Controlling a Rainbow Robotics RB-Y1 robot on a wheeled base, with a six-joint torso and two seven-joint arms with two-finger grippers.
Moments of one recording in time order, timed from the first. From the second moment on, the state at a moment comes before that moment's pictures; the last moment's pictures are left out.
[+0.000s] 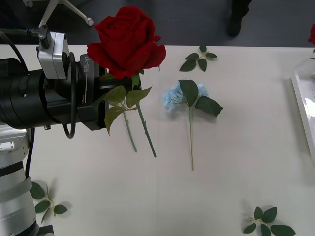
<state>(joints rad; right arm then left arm) -0.38 -1.06 -0.13 -1.99 -0.88 1.77 0.98 -0.29 0.07 0.30 -2.05 1.76 1.58 -2.64</state>
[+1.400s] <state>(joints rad) -0.38 -1.01 -0.23 -1.36 -0.39 1.37 1.64 -0.29 0.07 0.30 -2.05 1.76 1.58 -2.64</state>
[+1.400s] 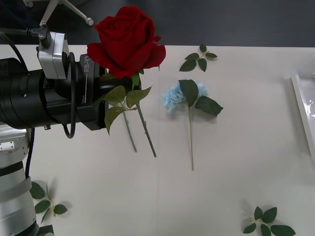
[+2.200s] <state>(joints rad) -0.38 -1.03 -0.38 -1.50 -0.87 1.55 1.64 -0.29 0.07 0.30 -2.05 1.76 1.58 -2.64</state>
